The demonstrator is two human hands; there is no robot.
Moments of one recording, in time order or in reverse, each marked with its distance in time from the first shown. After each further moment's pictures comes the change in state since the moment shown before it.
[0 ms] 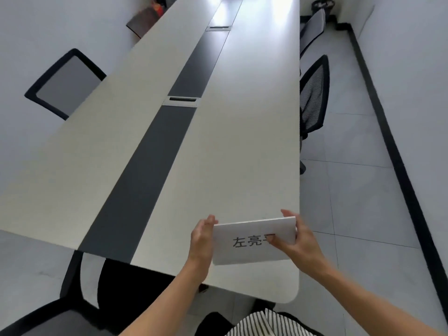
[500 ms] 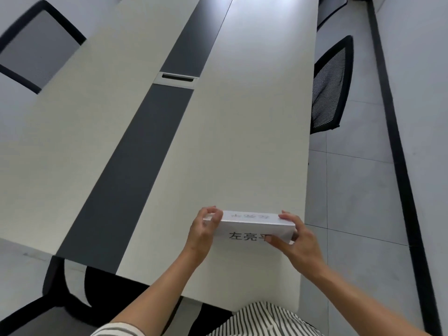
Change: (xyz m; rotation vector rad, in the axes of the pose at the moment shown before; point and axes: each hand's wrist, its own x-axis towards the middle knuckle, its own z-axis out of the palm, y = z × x) left_hand 0.102 -0.004 0.003 0.144 -0.176 0.032; right_hand 0.070 0.001 0.001 -0.229 0.023 0.086
